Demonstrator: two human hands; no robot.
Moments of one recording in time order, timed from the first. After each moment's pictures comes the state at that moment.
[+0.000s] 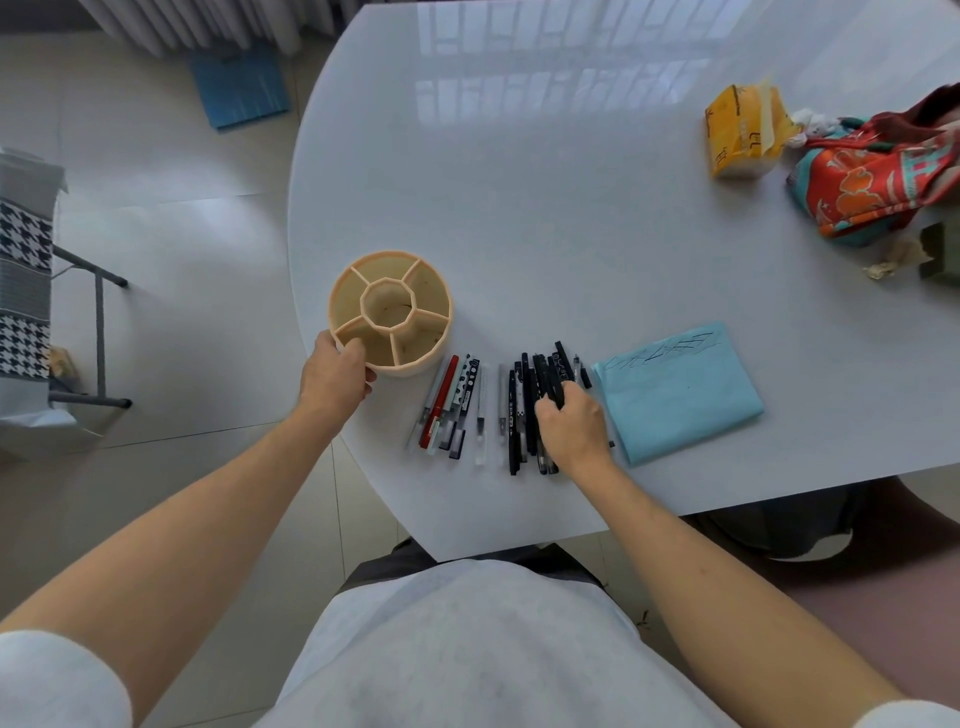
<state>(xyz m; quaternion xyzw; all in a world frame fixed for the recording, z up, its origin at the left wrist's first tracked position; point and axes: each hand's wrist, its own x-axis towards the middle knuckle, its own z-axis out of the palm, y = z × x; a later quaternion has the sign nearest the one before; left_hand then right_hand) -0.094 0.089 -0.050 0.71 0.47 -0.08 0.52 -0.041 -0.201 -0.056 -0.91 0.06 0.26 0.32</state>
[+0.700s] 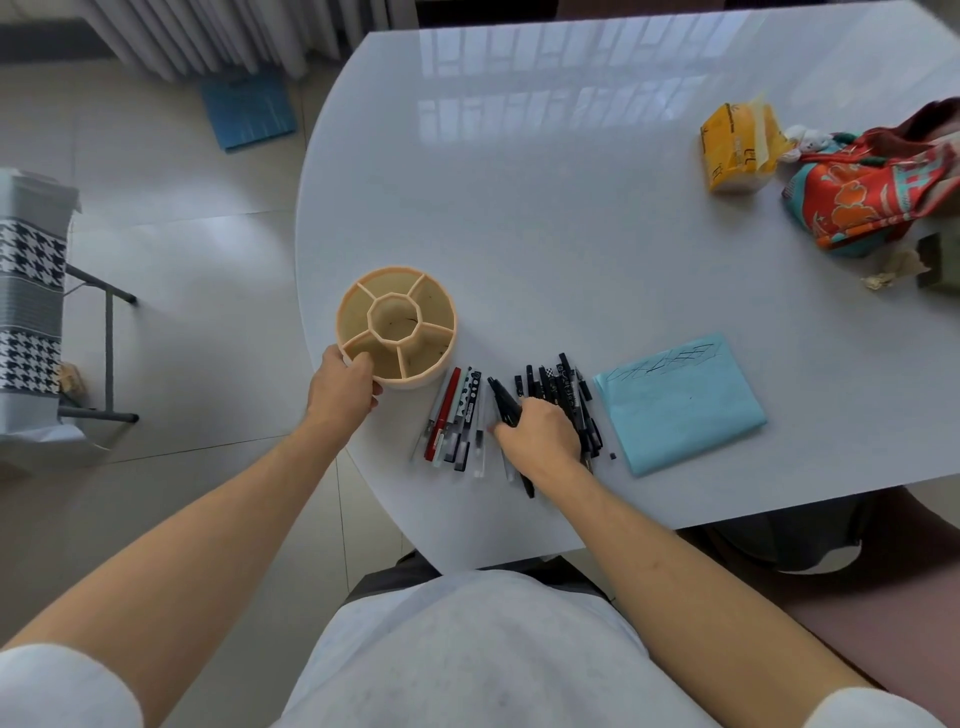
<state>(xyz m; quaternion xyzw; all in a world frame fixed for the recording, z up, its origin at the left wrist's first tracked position) -0.092 0.088 -0.047 0.71 0.47 -0.09 0.52 -0.045 -0.158 -0.058 -0.93 -0.01 0.32 0.17</state>
